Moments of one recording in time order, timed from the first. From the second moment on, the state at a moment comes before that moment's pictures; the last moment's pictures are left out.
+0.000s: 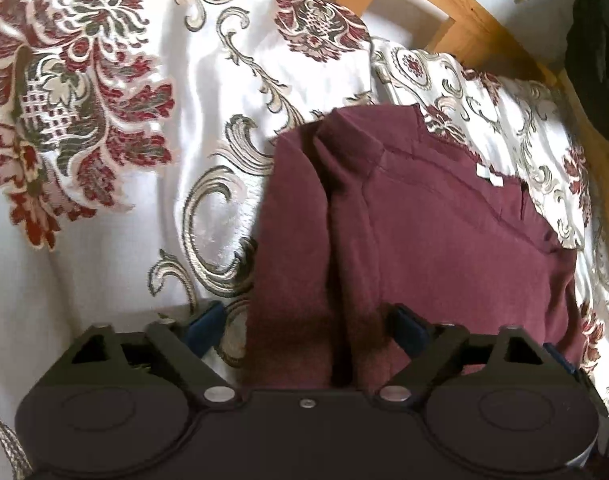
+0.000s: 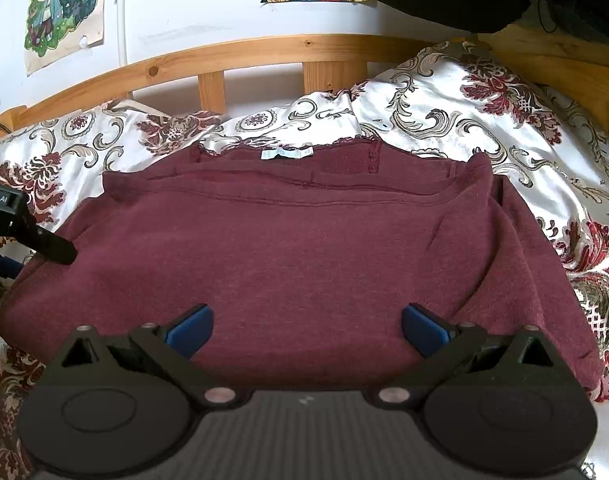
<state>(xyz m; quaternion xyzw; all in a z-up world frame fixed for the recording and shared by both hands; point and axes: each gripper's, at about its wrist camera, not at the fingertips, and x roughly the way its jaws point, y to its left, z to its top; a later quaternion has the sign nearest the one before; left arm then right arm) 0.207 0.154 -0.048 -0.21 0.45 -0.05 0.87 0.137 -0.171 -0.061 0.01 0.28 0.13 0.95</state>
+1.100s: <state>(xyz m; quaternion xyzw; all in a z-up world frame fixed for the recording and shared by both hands) 0.195 0.142 -0.029 -0.23 0.39 -0.10 0.89 0.132 -0.195 -0.036 -0.05 0.31 0.15 0.94</state>
